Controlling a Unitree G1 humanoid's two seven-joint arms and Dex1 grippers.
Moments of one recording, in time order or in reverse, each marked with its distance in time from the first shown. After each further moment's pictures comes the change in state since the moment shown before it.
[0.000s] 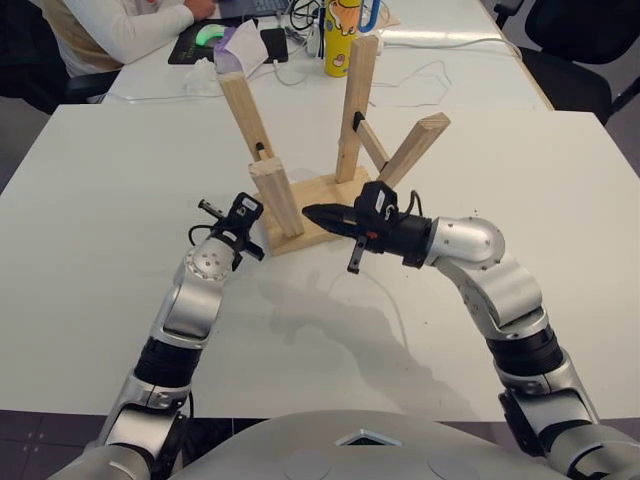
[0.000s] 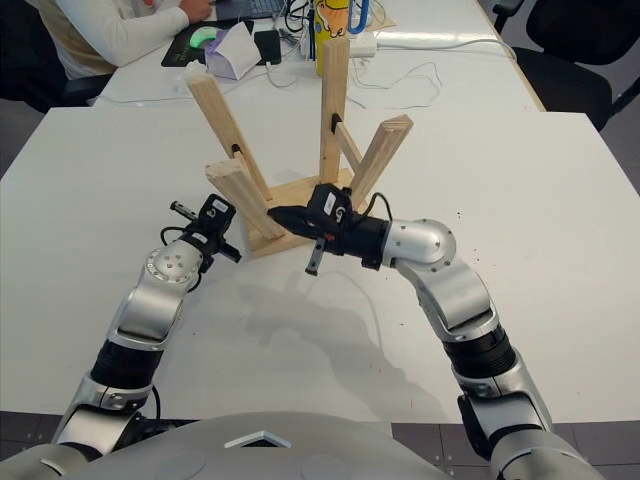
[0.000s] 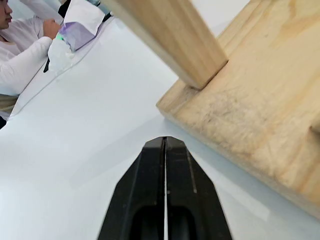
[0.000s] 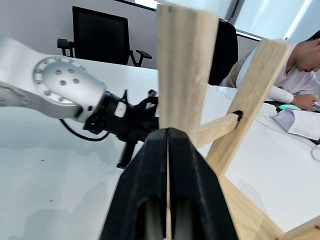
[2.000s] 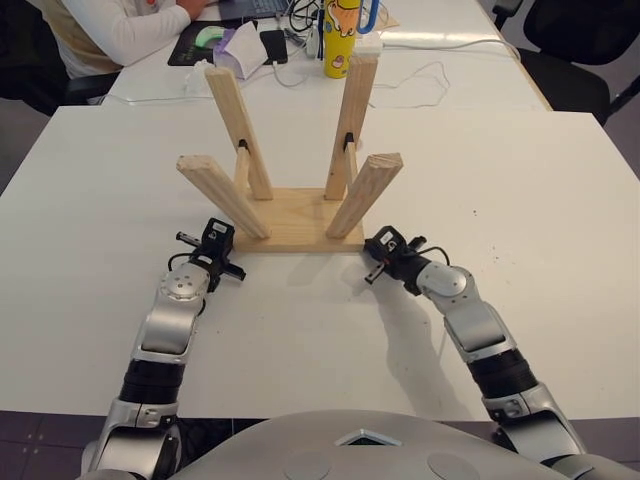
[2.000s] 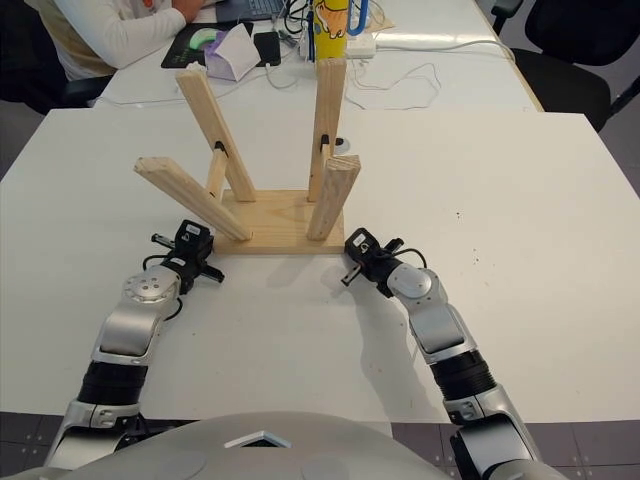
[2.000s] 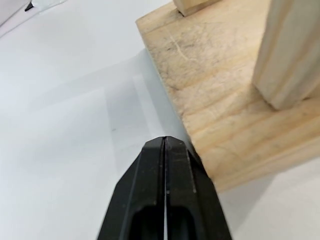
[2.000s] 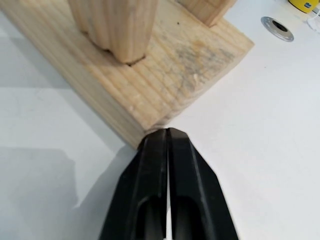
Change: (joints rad) left arm 0.131 -0.005 0.130 0.070 -0.175 -0.115 -0.069; right arm 0.237 0.063 0.009 0.285 -0.383 0.012 -0.281
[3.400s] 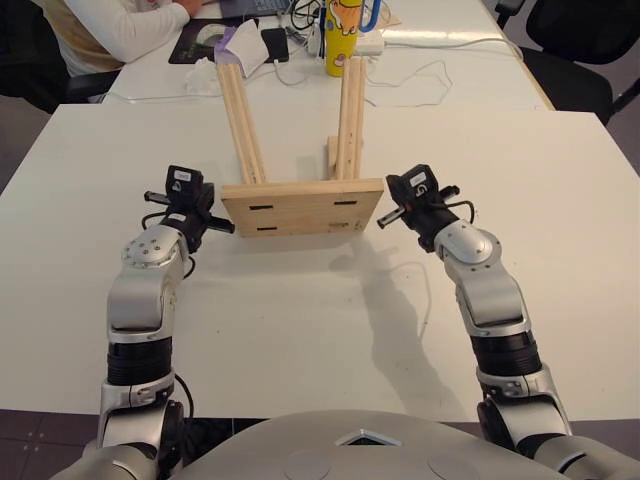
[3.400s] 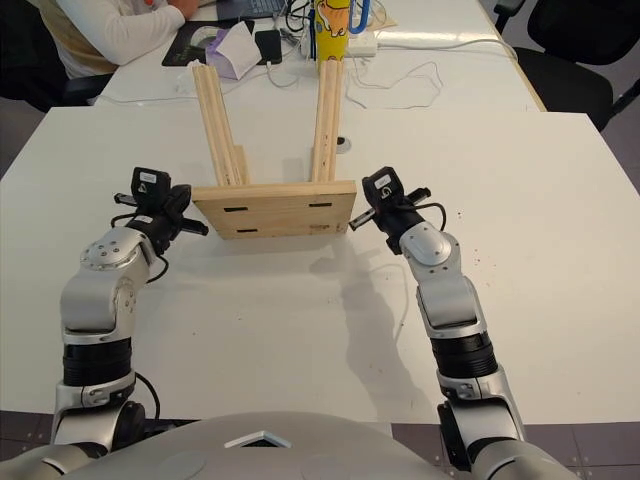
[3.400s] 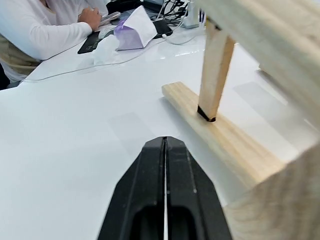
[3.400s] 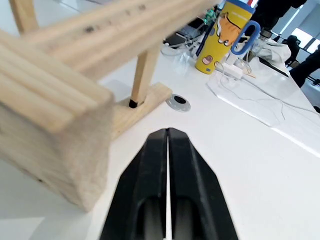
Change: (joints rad) left arm -0.140 -0.017 0.207 -0.027 -0.120 0.062 0.091; right arm -0.130 0.064 -0.151 -0.060 -0.005 0.054 -0.170
